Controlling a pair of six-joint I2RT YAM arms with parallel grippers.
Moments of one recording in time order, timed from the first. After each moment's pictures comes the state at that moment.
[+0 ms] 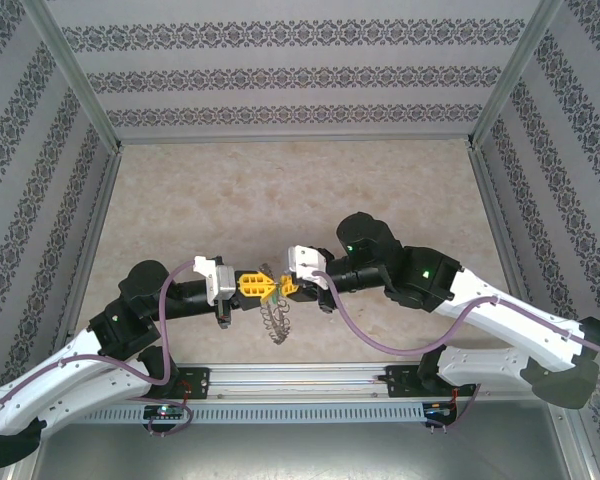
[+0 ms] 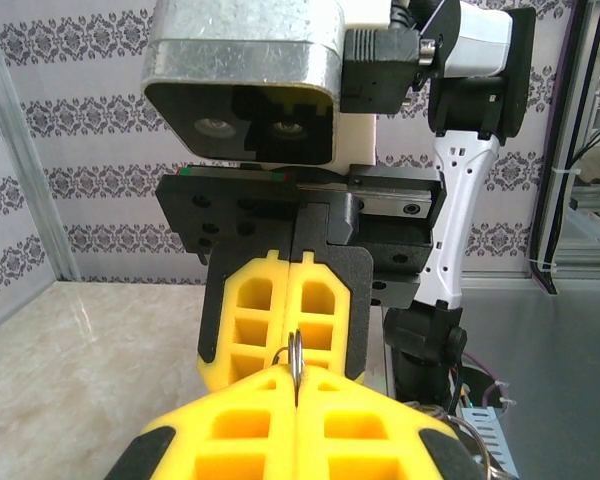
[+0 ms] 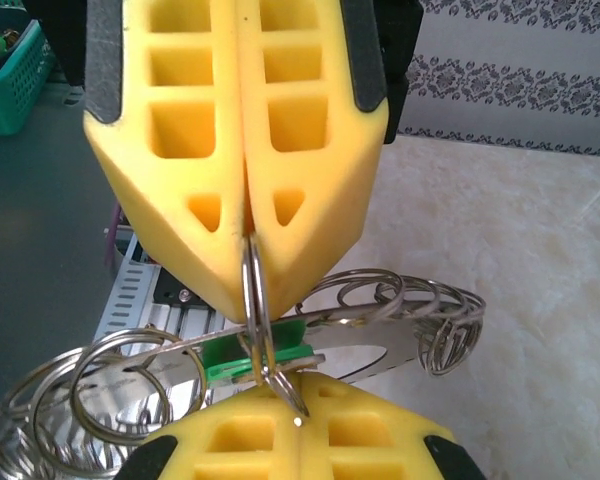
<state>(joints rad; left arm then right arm) -0.88 0.59 0.70 -0.07 0.48 0.07 1.04 1.10 1.18 -0.59 -0.46 -0.35</state>
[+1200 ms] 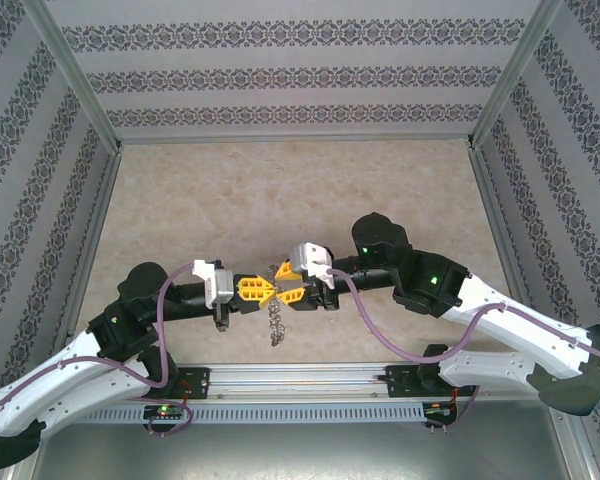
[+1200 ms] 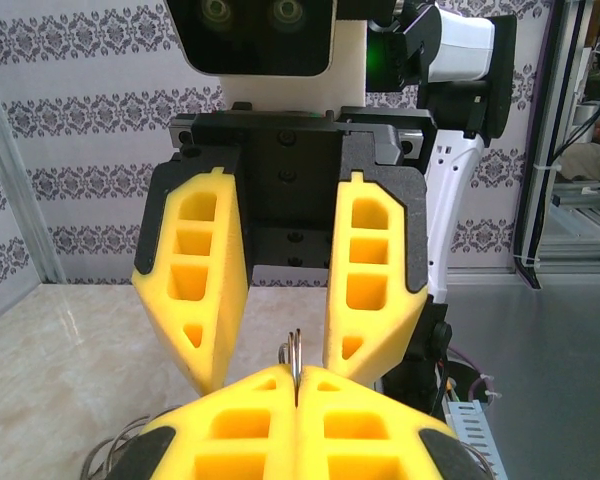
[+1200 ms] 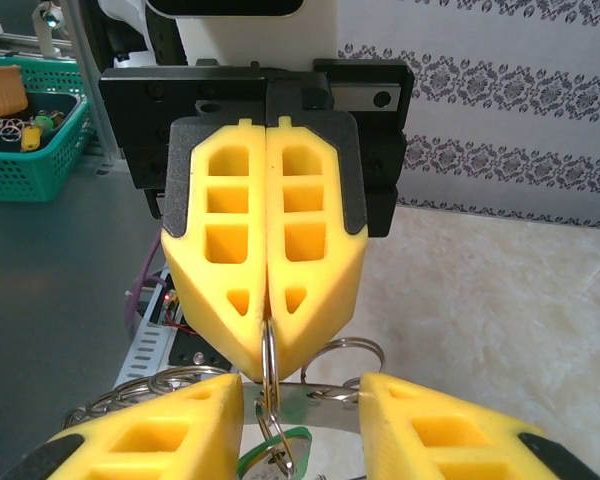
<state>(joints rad) -0.88 0.57 0.68 -0.07 0.51 0.07 1.03 1.04 1.12 -0.43 -0.54 -0.29</state>
